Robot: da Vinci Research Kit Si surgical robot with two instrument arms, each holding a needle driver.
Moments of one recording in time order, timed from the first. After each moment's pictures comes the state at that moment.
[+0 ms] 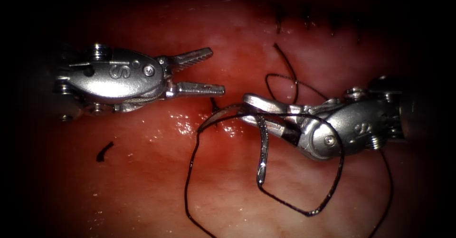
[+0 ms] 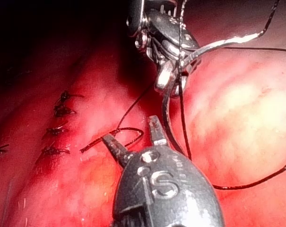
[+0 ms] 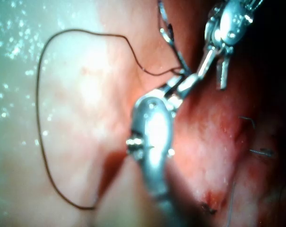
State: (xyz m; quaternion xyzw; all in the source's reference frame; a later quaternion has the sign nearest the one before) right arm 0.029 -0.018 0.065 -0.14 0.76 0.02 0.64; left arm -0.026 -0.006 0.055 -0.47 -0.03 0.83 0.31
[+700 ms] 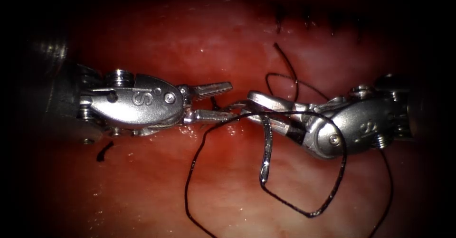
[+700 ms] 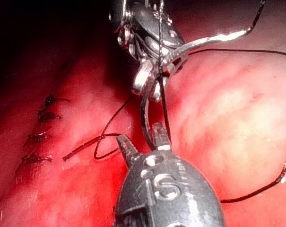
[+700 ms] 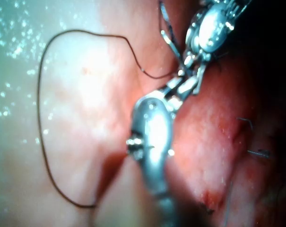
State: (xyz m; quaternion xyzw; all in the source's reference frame) right arm 0.029 -0.018 0.065 -0.15 0.76 0.02 0.64; left arm -0.028 -0.009 0.056 -0.45 -0.08 0.85 0.27
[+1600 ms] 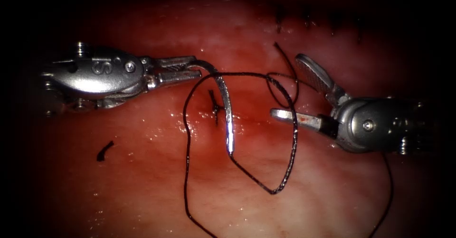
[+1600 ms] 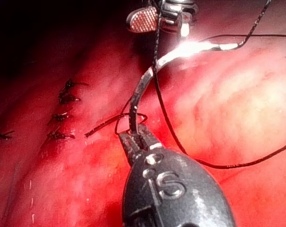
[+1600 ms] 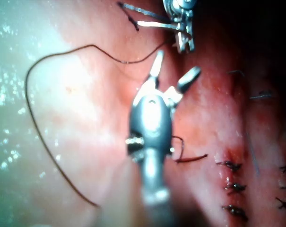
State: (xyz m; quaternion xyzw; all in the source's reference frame) right arm 0.026 -0.015 0.064 -0.07 0.71 0.17 0.68; left arm -0.024 -0.007 0.057 -0.47 -0.07 0.80 0.36
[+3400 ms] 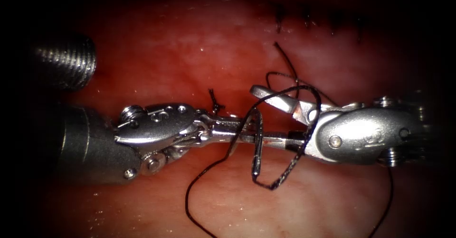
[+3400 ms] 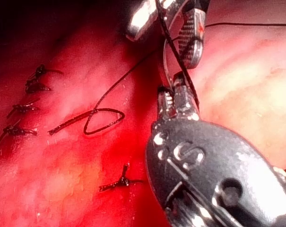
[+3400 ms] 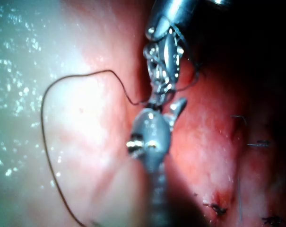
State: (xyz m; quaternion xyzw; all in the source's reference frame) right arm 0.028 -0.017 0.061 -0.13 0.62 -0.02 0.77; left arm -0.030 -0.011 0.059 -0.57 -0.31 0.63 0.43
